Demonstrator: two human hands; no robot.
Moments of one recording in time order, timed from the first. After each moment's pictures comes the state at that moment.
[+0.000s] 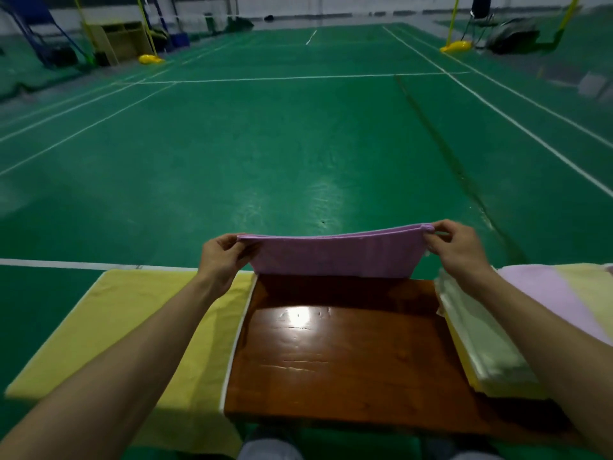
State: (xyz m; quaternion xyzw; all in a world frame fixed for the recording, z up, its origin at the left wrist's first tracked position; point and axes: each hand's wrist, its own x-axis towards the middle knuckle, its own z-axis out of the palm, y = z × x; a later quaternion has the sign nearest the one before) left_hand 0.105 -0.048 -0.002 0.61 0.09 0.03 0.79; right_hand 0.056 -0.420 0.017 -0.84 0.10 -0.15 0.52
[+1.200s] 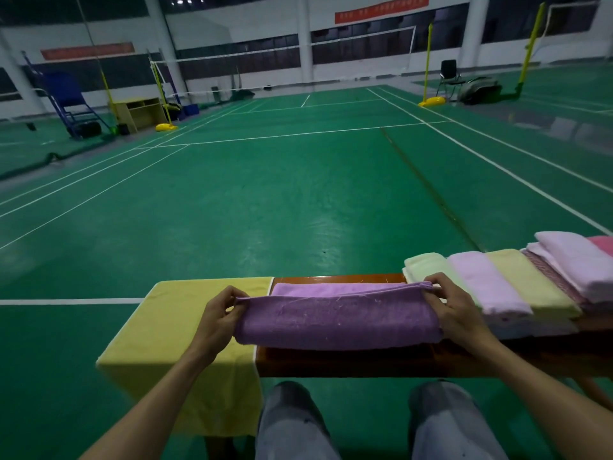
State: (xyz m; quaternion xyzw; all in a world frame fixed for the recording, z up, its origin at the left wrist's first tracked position) left_hand -0.101 0.001 0.030 0.85 -0.09 0.09 0.52; right_hand -0.155 -0.401 0.032 -0.88 0.02 -0.15 0.45
